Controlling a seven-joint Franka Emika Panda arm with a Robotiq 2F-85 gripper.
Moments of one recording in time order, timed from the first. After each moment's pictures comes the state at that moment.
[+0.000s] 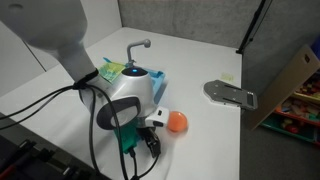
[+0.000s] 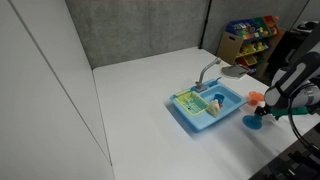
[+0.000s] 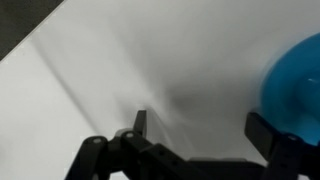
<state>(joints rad) -0.11 0.80 -0.31 -2.28 0.11 2.94 0.18</state>
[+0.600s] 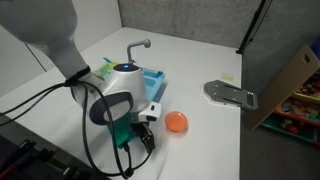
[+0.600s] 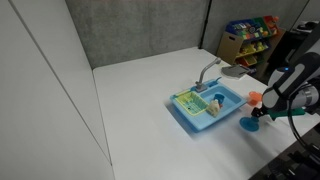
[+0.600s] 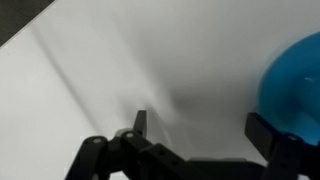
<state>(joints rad) -0.05 0.78 -0.31 -2.31 0.11 2.94 0.18</state>
